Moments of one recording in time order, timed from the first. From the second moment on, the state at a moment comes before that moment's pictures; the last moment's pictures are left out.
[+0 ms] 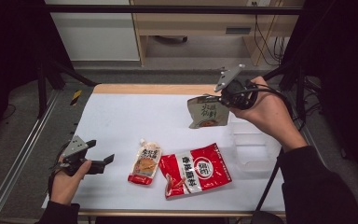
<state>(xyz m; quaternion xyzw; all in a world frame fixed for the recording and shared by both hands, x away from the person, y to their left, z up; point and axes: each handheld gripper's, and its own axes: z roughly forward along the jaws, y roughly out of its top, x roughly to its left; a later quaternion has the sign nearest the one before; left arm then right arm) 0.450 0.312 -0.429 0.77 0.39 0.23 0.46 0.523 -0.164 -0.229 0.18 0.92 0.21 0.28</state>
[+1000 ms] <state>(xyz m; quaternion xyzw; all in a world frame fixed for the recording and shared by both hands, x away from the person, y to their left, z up) 0.452 0.316 -0.433 0.75 0.40 0.21 0.48 0.561 -0.292 -0.276 0.31 0.87 0.21 0.32</state>
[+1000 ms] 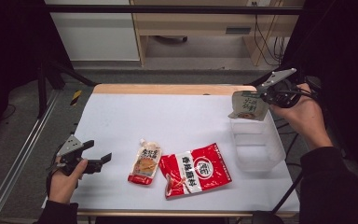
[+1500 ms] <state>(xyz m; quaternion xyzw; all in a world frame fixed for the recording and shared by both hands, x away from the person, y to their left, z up) 0.453 0.318 -0.432 0.75 0.40 0.22 0.48 0.581 -0.300 -0.290 0.32 0.87 0.20 0.31</state>
